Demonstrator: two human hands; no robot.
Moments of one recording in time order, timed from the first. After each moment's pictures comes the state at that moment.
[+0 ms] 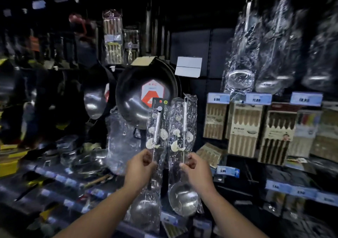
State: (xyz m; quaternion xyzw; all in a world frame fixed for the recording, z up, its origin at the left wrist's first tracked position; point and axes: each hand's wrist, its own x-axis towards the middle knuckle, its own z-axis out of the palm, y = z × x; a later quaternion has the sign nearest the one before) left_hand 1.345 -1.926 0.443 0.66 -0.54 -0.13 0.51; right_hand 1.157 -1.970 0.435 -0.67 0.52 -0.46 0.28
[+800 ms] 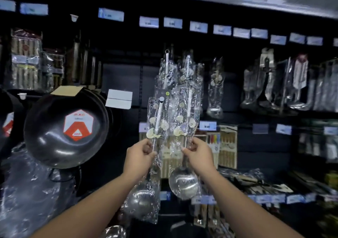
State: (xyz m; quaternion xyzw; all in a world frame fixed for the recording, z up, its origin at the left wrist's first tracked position) left_hand 1.180 -1.968 0.568 0.45 -0.69 -0.16 0.54; right_hand 0.981 -1.940 0.577 -0.56 0.58 -0.57 0.12
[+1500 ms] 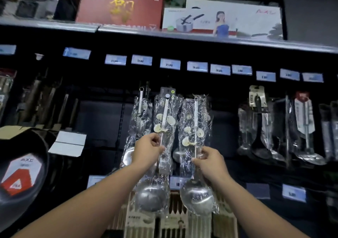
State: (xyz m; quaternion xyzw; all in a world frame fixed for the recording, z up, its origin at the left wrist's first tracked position) left_hand 0.987 -2.066 0.737 0.43 -0.67 -0.13 0.60; right_hand 0.781 -2.045 0.716 -0.62 0.56 -0.56 0.03
